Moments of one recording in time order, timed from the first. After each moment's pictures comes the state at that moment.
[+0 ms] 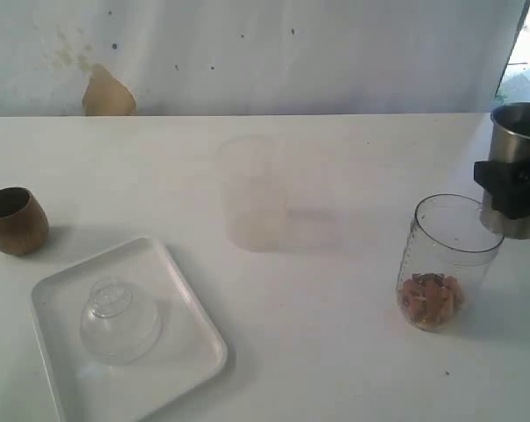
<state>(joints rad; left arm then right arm) 0.06 0.01 0.00 -0.04 0.26 0.13 -0.38 1.35 -0.54 -1.07 -0.59 0.79</state>
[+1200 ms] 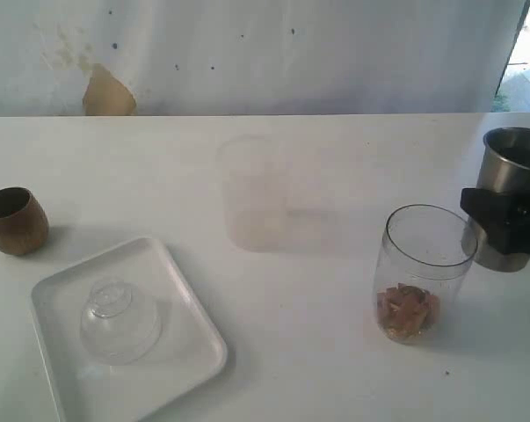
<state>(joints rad) 0.06 0.01 0.00 -0.04 0.26 0.13 -0.38 1.22 -0.39 -1.11 -0.68 0.89</state>
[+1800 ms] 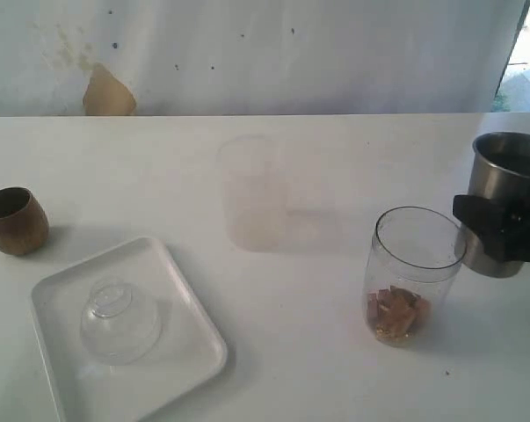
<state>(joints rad) 0.06 0.01 0.00 -0.04 0.26 0.13 -0.38 1.22 -0.39 -1.18 -0.71 0.91</state>
